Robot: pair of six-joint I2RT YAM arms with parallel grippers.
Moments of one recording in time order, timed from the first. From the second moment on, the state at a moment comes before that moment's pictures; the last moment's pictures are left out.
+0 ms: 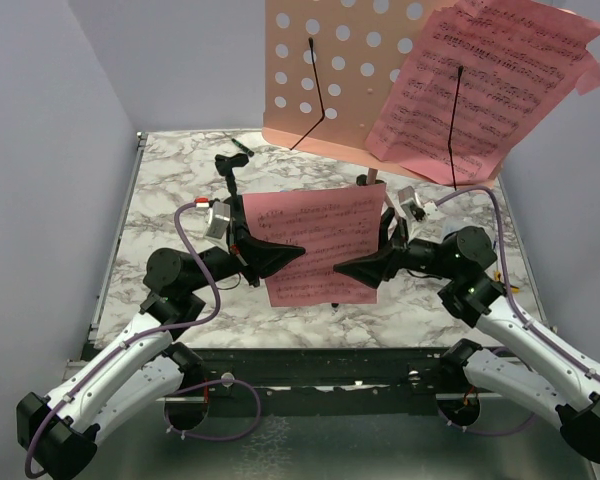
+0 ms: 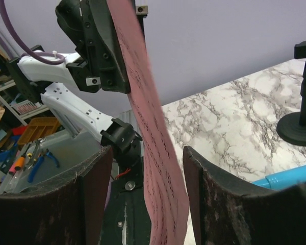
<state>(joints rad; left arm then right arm) -0.64 0.72 0.59 0.58 0.64 -0.60 0.65 0.84 0.66 0.43 -0.72 0.48</state>
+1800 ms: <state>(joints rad) -0.64 0.79 0.53 0.50 0.54 -0.54 0.65 0.78 0.76 0.18 -0.57 0.38</state>
